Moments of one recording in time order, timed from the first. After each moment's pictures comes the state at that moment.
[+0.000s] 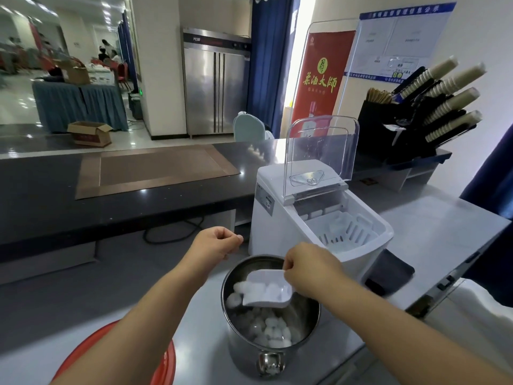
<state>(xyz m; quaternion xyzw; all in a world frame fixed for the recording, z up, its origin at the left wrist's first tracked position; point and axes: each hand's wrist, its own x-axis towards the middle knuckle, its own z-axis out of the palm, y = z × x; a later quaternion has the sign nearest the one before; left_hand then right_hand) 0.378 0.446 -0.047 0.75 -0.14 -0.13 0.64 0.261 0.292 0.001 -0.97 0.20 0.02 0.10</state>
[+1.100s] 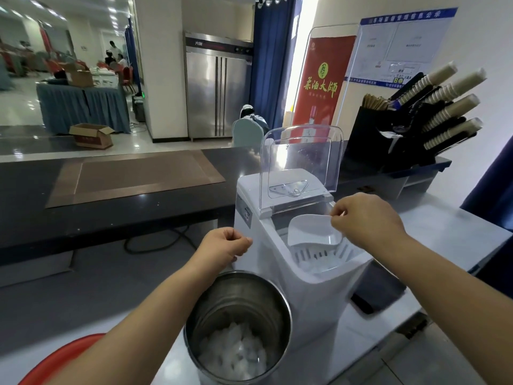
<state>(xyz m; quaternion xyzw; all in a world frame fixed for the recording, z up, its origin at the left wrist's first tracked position) 0.382 0.372 -0.034 0.73 -0.17 -0.14 0.64 0.270 0.154 0.076 -0.96 0.22 -0.17 0.04</state>
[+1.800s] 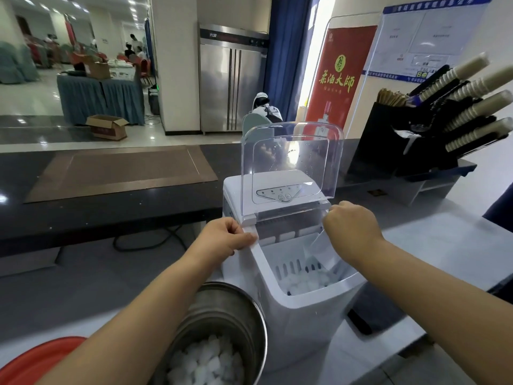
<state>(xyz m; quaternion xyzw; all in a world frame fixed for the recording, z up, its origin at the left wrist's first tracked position) 0.404 0.316 -0.023 0.77 -0.16 -0.10 0.62 0.316 0.098 0.045 -0.96 0.07 -0.07 -0.27</state>
